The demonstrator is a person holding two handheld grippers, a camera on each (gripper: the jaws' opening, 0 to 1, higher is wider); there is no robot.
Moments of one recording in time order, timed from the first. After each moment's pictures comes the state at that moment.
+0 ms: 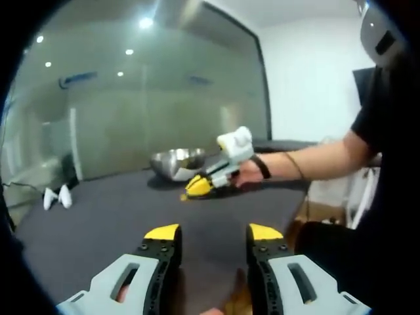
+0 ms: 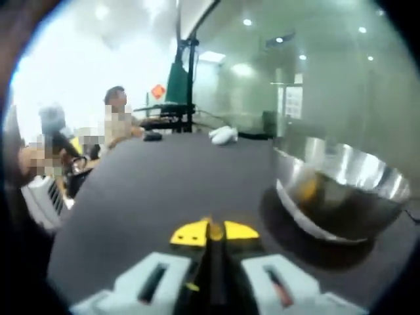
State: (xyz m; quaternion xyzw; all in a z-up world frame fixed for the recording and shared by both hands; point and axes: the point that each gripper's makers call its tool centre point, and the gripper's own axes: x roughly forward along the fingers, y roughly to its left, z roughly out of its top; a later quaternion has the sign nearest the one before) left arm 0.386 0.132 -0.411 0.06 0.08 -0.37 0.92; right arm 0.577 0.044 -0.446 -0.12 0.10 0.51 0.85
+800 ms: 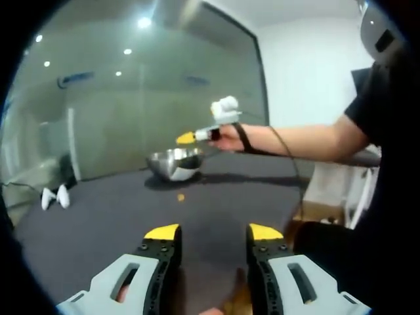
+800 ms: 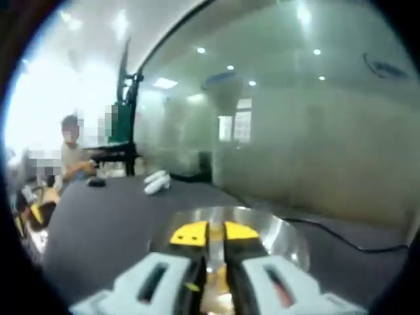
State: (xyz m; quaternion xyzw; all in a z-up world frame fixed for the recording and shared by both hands) left arm 0.385 0.131 -0.412 0.06 0.08 -0.37 0.92; right arm 0.702 -0.022 -0.357 -0.07 0.05 0.35 0.93
